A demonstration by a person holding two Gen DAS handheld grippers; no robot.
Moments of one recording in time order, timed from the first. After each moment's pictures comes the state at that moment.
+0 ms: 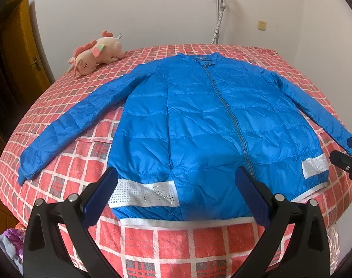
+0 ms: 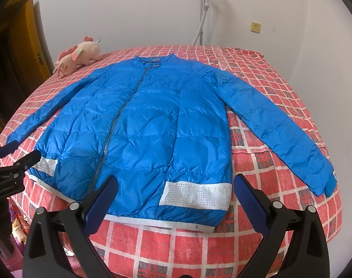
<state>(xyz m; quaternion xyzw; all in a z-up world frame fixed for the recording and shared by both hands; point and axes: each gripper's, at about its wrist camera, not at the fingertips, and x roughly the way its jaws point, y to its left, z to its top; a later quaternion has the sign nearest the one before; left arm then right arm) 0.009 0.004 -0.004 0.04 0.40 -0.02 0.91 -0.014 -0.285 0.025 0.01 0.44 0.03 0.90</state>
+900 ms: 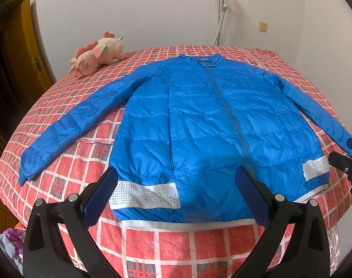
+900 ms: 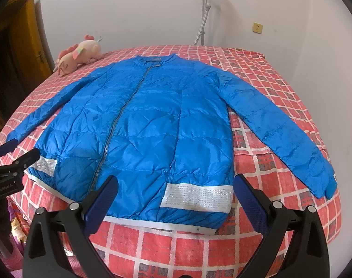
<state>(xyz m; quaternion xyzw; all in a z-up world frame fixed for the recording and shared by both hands) 0.006 0.008 0.001 0.04 0.40 -0.02 0.92 -0.011 -0.282 0.025 0.01 0.44 0.03 0.90</state>
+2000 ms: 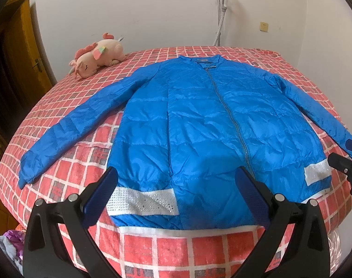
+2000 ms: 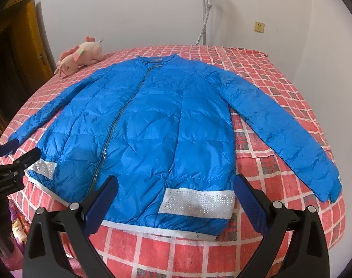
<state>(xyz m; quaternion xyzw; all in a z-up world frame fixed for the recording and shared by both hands) 0.016 0.005 0.001 0.04 0.40 -0.01 0.92 0.002 -0.285 0.019 0.02 0.44 0.04 0.90</state>
